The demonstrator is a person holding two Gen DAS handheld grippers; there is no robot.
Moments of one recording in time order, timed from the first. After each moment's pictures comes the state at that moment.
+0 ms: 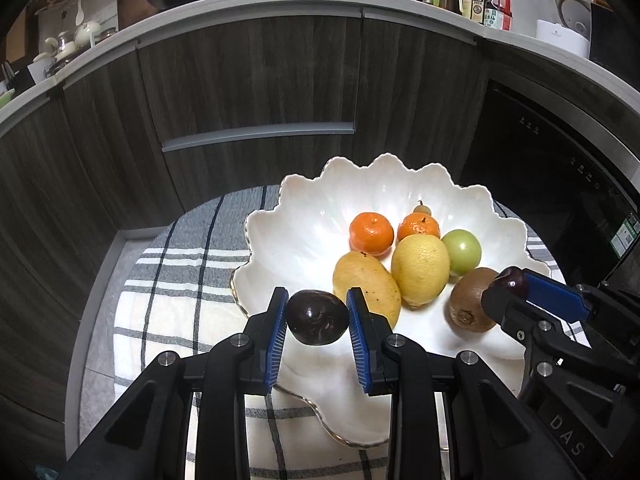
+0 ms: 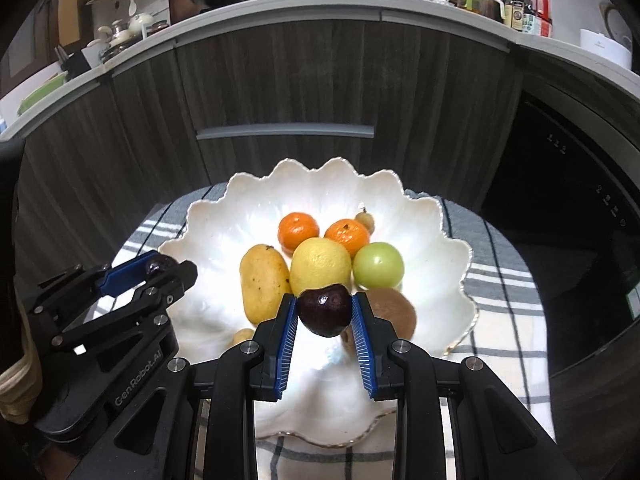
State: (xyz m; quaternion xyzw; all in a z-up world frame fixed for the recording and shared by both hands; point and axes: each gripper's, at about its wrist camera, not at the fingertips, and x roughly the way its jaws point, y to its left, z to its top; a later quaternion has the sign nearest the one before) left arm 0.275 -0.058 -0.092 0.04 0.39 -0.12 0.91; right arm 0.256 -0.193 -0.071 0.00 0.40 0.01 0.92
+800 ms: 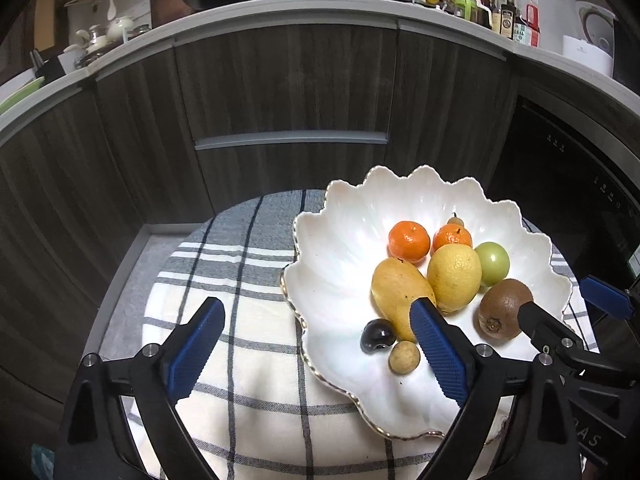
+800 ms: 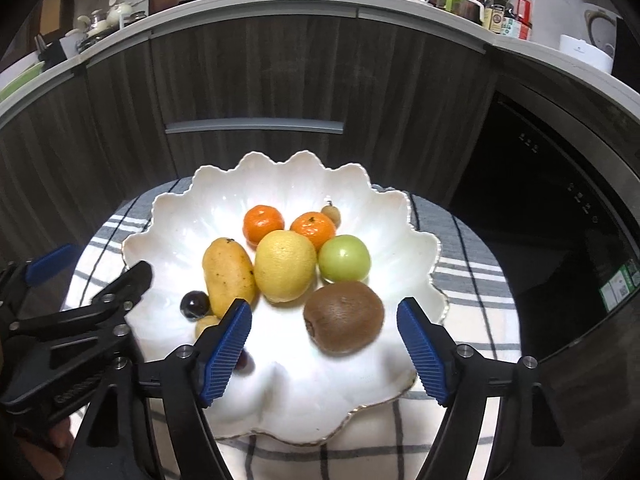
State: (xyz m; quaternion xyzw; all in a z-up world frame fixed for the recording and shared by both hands) left arm 0.268 -0.035 -0.086 0.02 0.37 -0.06 0.93; right arm 0.254 -0.198 -0.072 -0.02 0.40 -0.05 0.91
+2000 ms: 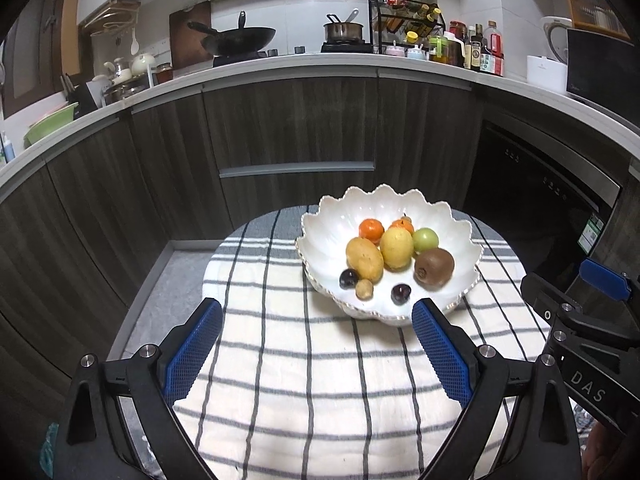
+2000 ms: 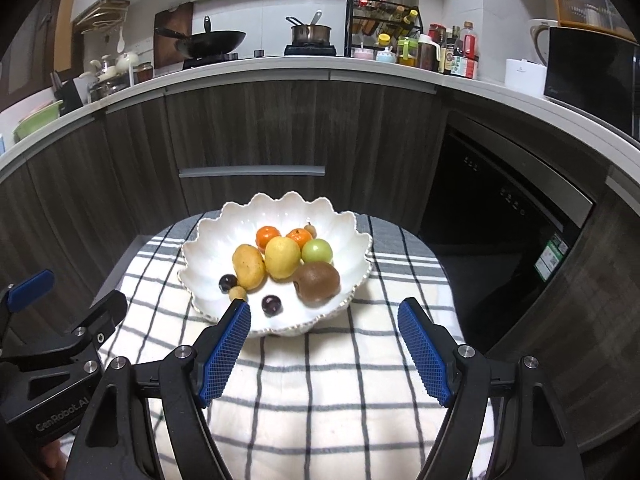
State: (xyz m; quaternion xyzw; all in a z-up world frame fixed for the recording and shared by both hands) left arm 0.095 -0.028 -0.006 0.04 0.32 -0.06 0.94; right arm 0.101 -0.209 0.004 0.00 0.32 -0.06 0.94
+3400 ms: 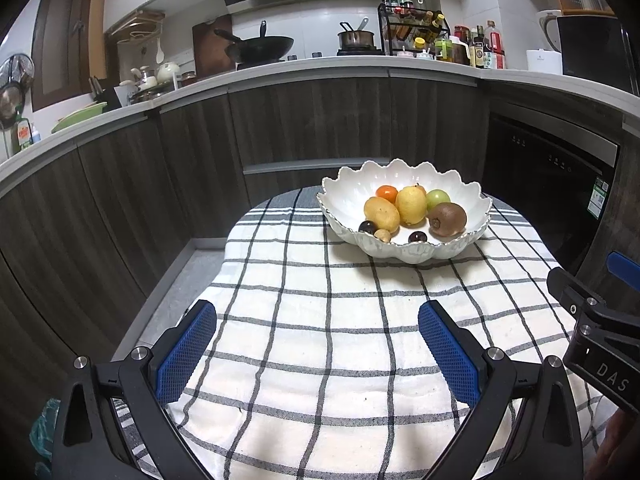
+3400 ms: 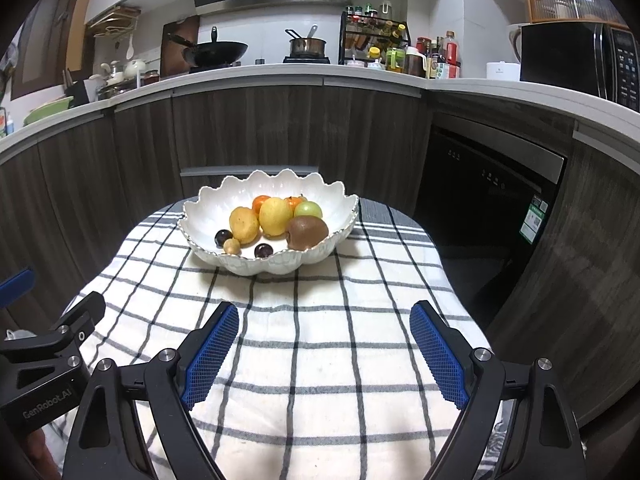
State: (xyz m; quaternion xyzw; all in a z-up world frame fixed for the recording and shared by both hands) left arm 0.024 -0.017 -0.074 0.04 0.28 -0.02 0.96; right arm 0.024 -0.212 -0.061 -0.01 0.28 -0.07 0.96
